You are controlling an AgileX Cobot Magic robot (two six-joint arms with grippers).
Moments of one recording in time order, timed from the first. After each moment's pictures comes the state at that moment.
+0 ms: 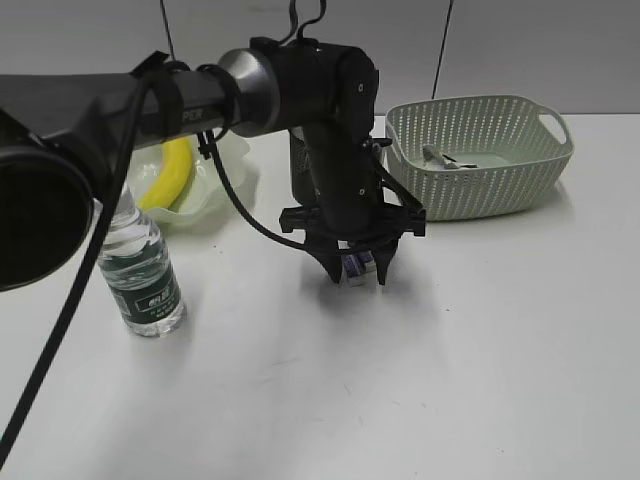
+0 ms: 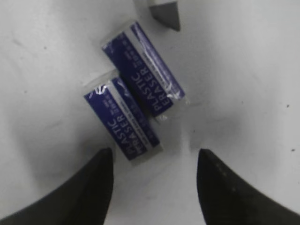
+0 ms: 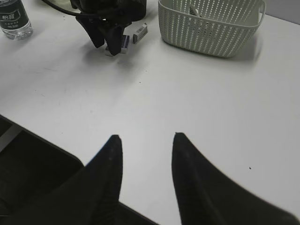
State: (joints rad) left arm -0.74 2.47 -2.12 -0.16 1.21 -0.48; right arm 0.66 0.04 -0.51 -0.14 1.04 0.09
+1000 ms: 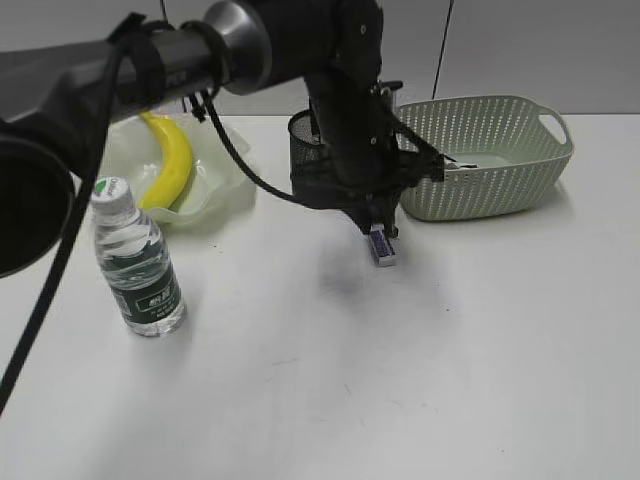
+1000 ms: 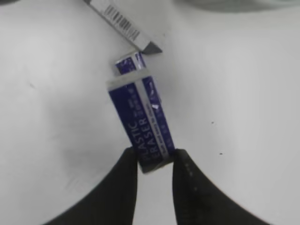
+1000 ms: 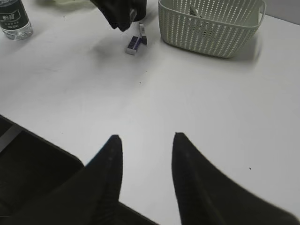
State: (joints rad) left arm -0.74 2.44 -2.24 -0.16 1.22 -0.50; right arm 0.66 0.04 -0.51 -0.14 1.04 0.09
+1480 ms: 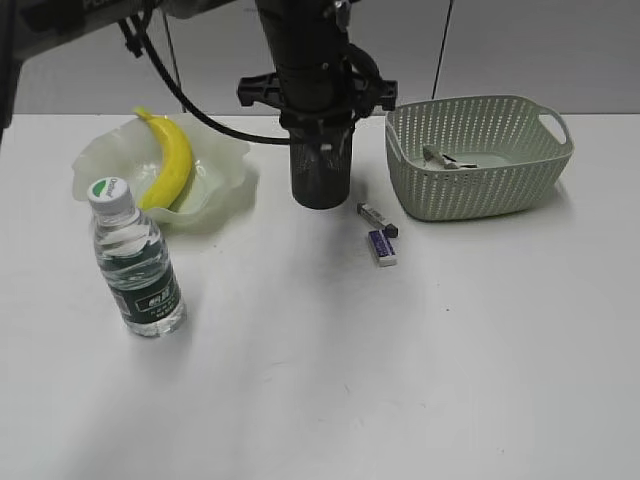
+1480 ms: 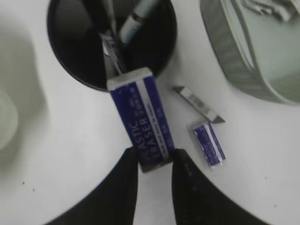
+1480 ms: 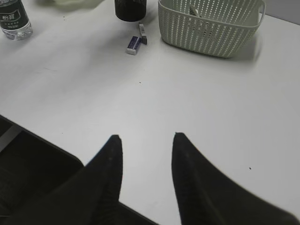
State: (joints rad) left arm -0.69 2.31 -2.24 0.07 1.22 -0.50; right arm 0.66 0.04 -0.51 -0.14 1.04 0.09
